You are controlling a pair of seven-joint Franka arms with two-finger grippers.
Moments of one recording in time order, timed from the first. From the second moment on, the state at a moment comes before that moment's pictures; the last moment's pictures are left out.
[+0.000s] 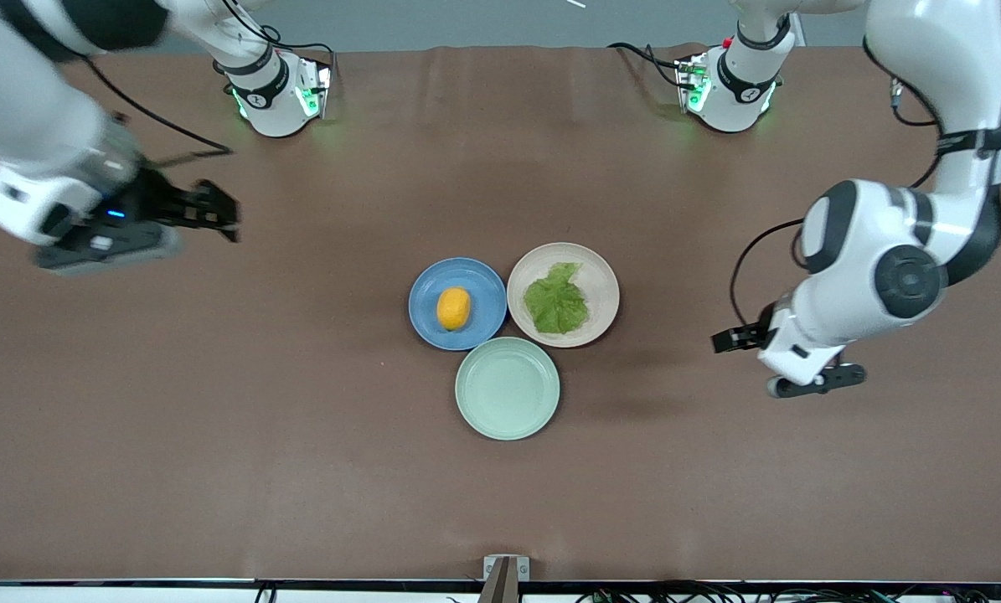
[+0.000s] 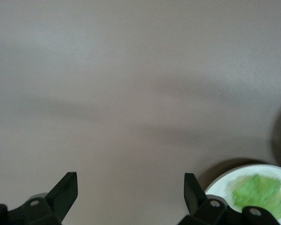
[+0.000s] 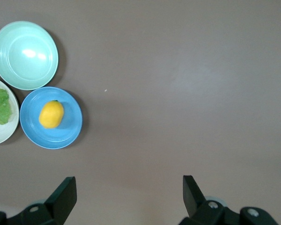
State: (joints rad) left arm -0.11 0.43 -0.16 -1.65 0.01 1.99 -0.48; right arm 0.39 0.14 -0.07 -1.49 0.03 1.58 0.12
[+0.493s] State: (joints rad) left arm -0.34 0.57 -0.16 -1.67 0.01 2.19 -1.00; right arm 0.57 0.33 -0.07 -1.49 0.04 1.65 0.31
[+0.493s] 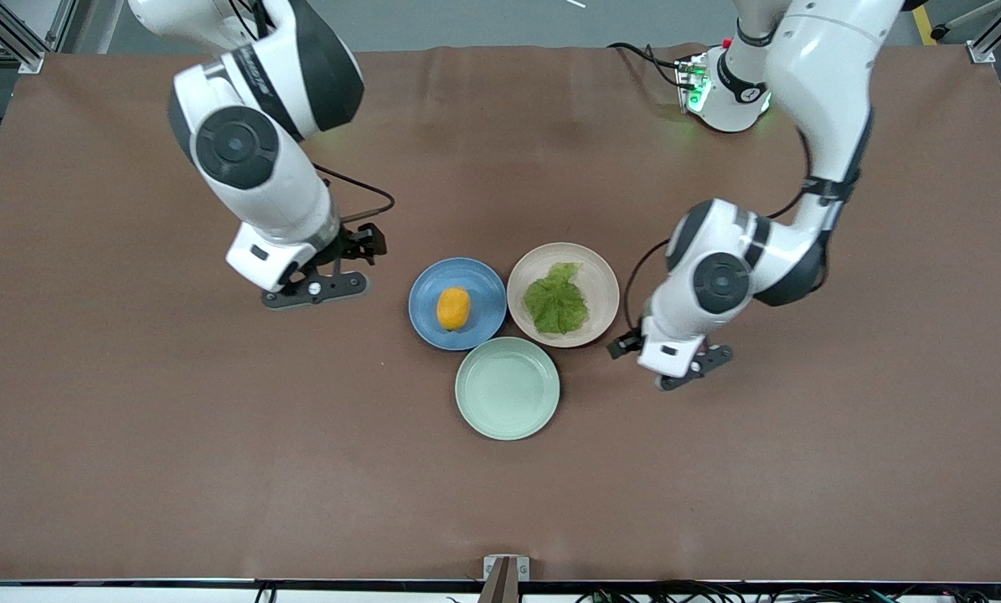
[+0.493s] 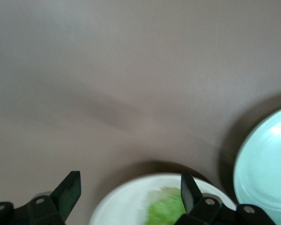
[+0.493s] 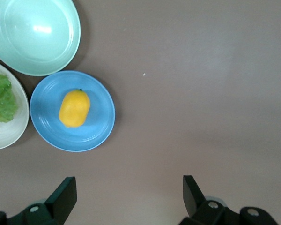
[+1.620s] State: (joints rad) left arm -0.54 0.61 -0.16 -1.83 0.01 2.36 -1.49; right arm 0.70 0.51 -0.08 -1.78 0.18 2.28 0.54
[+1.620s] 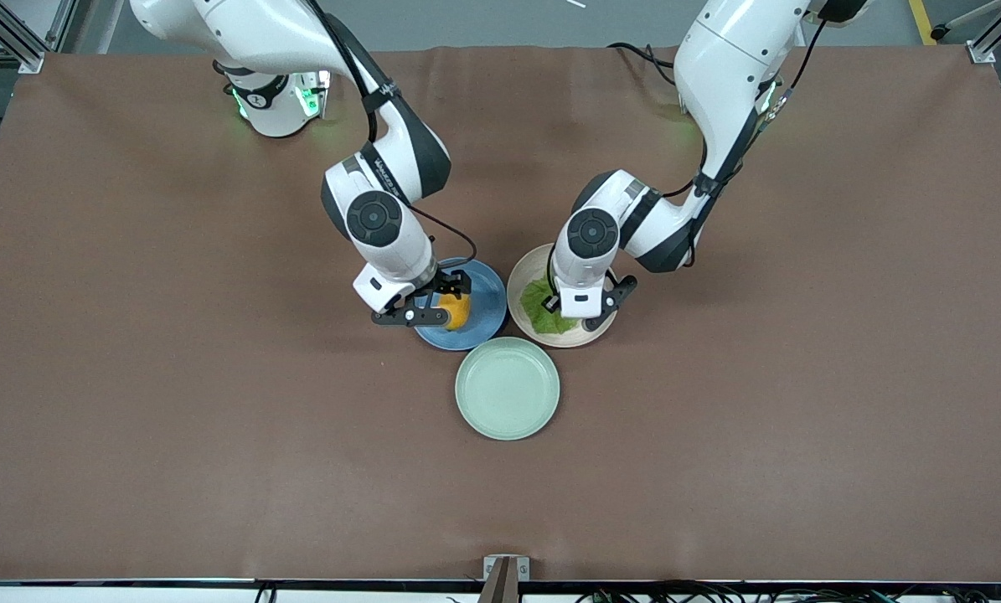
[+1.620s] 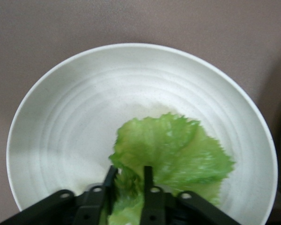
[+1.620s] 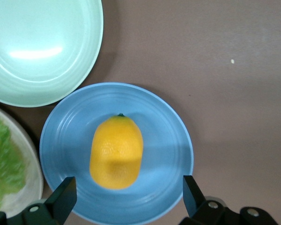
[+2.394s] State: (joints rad) left arm -0.26 0.43 -0.14 -1.77 0.01 2.21 -1.23; right arm 0.74 0.62 -0.08 -1.79 0.23 2.40 0.55
